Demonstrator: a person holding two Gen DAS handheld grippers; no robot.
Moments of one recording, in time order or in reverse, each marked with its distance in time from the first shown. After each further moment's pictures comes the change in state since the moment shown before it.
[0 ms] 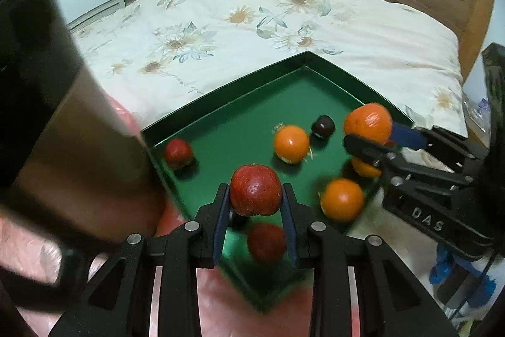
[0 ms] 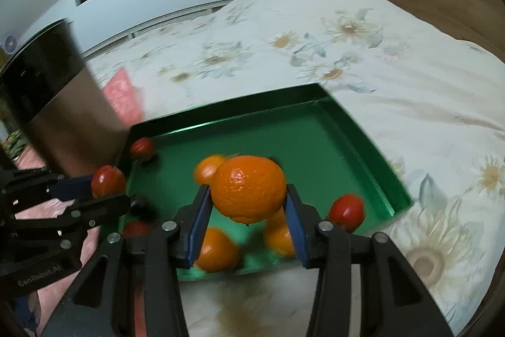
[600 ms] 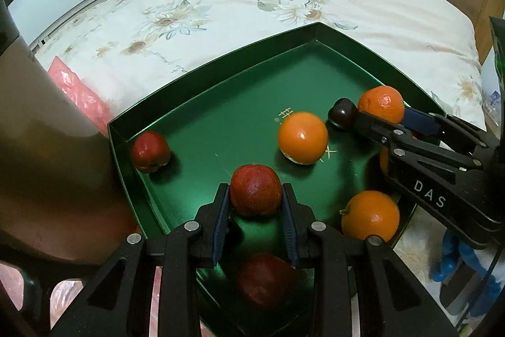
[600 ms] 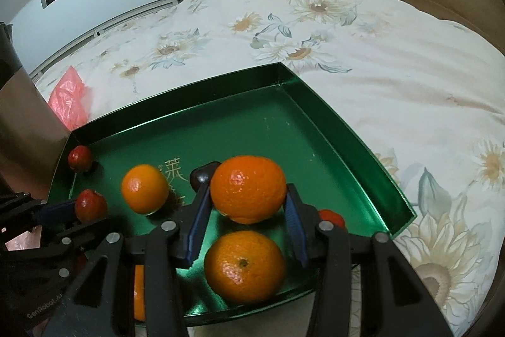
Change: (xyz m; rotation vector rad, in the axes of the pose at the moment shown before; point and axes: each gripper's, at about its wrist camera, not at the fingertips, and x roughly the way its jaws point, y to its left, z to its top) left arm 0.049 -0.007 -0.003 0.012 0.081 0.033; right arm 0.050 -0.029 0.000 0.064 0.046 -0.115
